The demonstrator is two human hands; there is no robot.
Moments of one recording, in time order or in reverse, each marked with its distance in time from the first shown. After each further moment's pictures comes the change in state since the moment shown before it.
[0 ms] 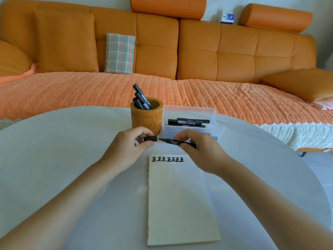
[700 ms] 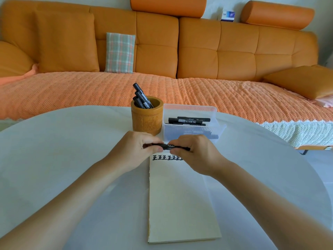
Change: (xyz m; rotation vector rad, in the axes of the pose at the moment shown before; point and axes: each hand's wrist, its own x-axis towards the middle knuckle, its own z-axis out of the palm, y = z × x) left_hand -0.004 0.014 0.002 -0.106 -0.139 0.103; right_hand 0.002 0.000 0.014 -0.032 -0.020 -0.203
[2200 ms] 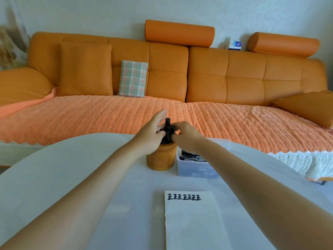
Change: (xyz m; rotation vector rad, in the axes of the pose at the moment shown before) left_hand 0.112 -0.009 -0.057 -0.154 0.032 -0.134; right_hand 0.167 -0.011 -0.015 -0.075 -0.021 0.256
